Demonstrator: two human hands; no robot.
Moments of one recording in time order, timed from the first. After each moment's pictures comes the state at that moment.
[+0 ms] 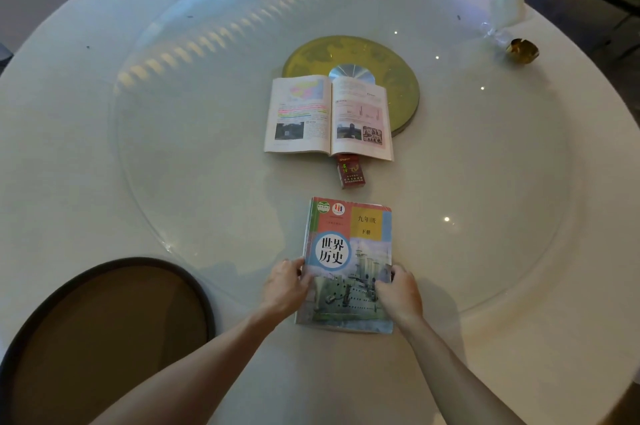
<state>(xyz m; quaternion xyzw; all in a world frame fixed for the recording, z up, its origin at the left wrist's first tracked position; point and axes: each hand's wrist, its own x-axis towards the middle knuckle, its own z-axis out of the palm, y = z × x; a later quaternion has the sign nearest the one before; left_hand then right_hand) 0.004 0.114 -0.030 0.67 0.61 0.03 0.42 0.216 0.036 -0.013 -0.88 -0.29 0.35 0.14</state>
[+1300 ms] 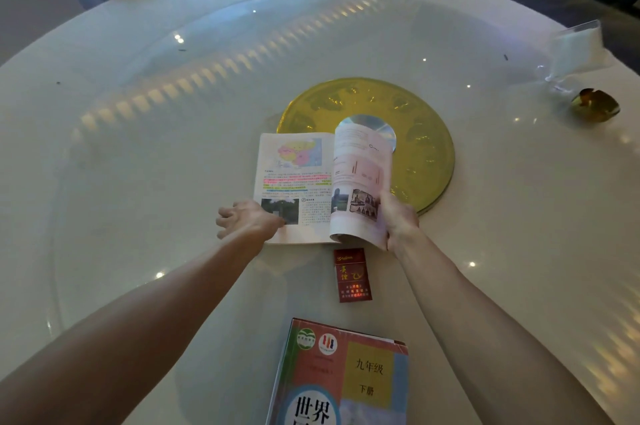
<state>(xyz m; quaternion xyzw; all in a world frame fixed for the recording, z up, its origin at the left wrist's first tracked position) 0.083 0.442 -0.024 0.44 0.84 -0.01 0.31 0.317 0.400 -0.021 -0.80 -0.09 0.48 0.35</state>
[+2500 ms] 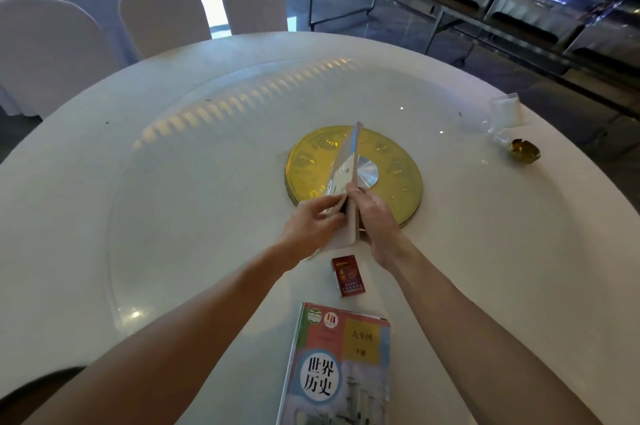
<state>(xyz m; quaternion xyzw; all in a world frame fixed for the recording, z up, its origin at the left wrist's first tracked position) 0.099 0.338 0.133 0.58 0.45 0.32 0.60 0.247 0.321 0.134 -0.63 -0.34 0.53 0.46</state>
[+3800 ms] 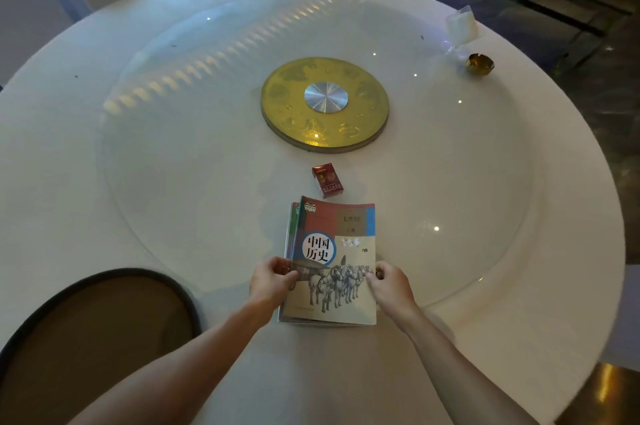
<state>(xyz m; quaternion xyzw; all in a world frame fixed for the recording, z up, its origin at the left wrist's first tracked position) 0.016 0.101 -0.006 0.44 0.68 0.16 0.57 0.242 0.013 0.005 -0.83 -0.31 0.41 0.23</state>
